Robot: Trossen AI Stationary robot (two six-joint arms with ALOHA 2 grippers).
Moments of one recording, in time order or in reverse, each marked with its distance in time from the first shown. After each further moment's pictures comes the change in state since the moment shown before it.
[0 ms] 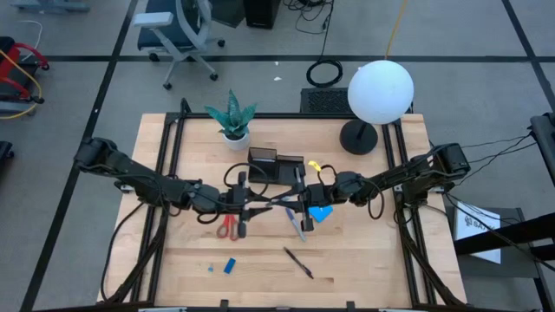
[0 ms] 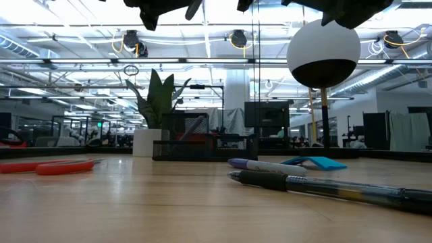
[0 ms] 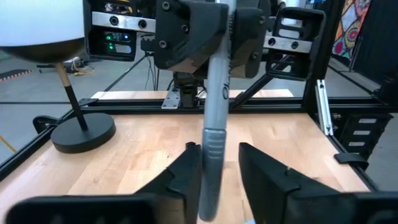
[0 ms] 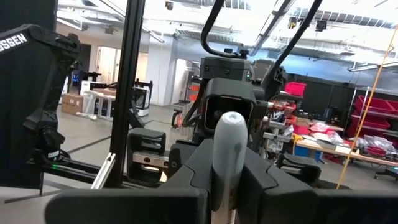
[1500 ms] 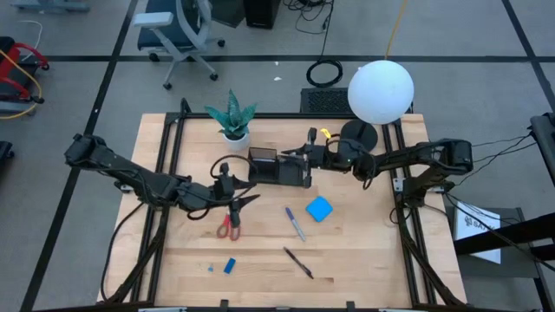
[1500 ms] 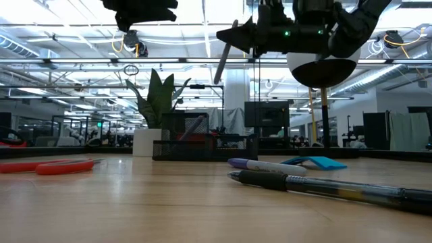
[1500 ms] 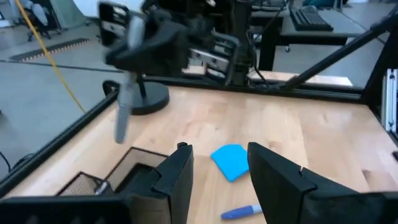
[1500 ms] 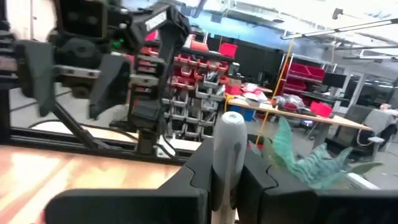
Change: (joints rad) left arm -0.026 -0.143 -0.001 -0.277 -0.236 -0.118; right arm -0.364 -0.055 -0.145 -0.023 -0.090 -0.022
